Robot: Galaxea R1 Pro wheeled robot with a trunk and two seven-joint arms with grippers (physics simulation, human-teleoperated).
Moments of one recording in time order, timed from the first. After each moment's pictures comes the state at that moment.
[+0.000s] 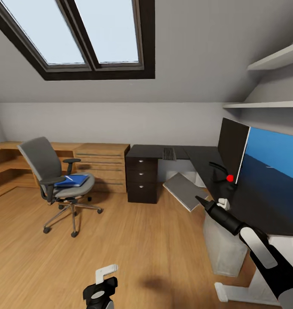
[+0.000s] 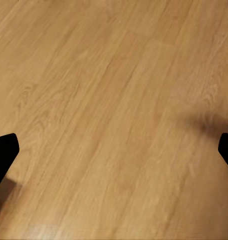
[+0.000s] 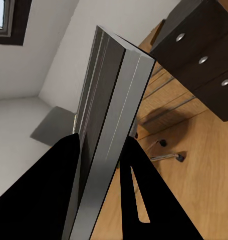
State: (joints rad) left arm -0.22 -0.11 -0.28 -0.87 0.39 0.22 0.62; right arm -0.49 -0.34 0.13 -1.09 -1.18 0.41 0.39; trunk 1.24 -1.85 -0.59
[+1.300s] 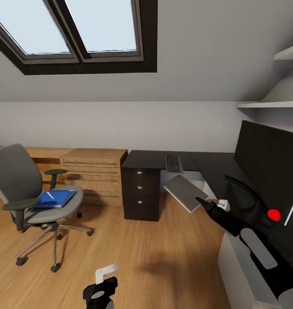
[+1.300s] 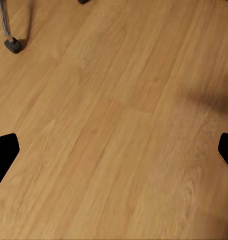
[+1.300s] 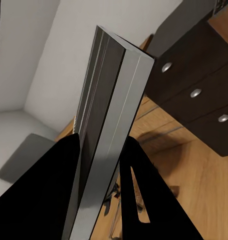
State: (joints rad) left arm -0.22 -0.11 -0.28 -0.87 0.38 0.22 0.62; right arm -0.49 -0.34 0.13 -1.07 -1.18 0.41 0.39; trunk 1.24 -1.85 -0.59
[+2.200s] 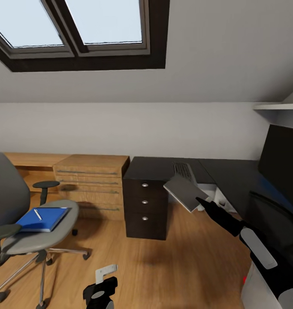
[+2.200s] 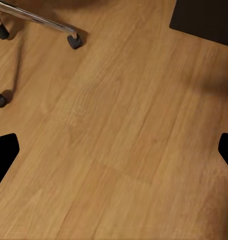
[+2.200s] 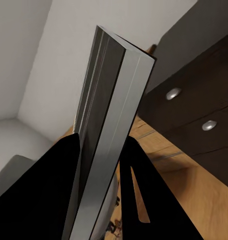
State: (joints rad) left arm -0.22 -0.11 -0.28 -0.87 0.38 0.22 0.62; right arm -0.49 -0.34 0.13 -1.07 -1.18 0.41 0.40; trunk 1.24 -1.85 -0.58
